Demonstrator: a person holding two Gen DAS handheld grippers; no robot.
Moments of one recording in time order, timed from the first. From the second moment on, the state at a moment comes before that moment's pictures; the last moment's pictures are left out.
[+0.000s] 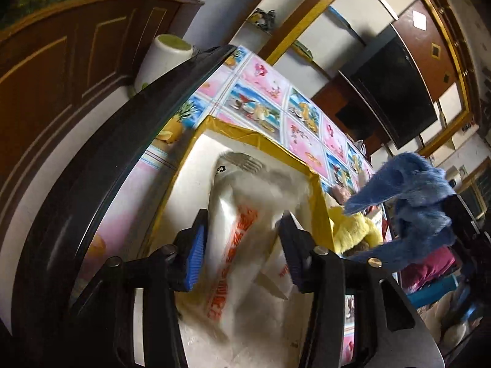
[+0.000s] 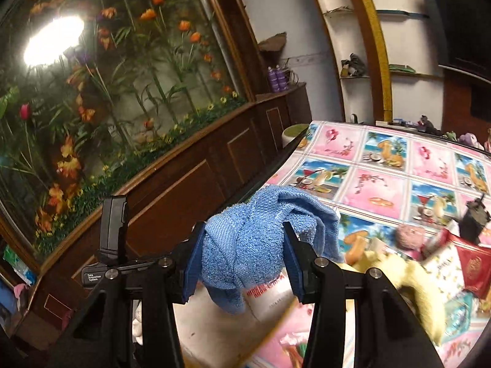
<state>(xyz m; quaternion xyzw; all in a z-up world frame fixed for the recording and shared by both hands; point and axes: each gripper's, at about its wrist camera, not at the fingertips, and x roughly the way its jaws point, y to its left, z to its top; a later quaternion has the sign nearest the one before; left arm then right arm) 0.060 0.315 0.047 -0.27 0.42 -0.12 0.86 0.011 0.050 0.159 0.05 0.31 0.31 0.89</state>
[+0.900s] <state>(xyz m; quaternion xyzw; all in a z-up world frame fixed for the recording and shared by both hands) -0.047 0.271 0.087 -0.29 0.34 -0.19 0.87 -0.002 -0.013 0.105 0.11 0.35 0.23 0.90</state>
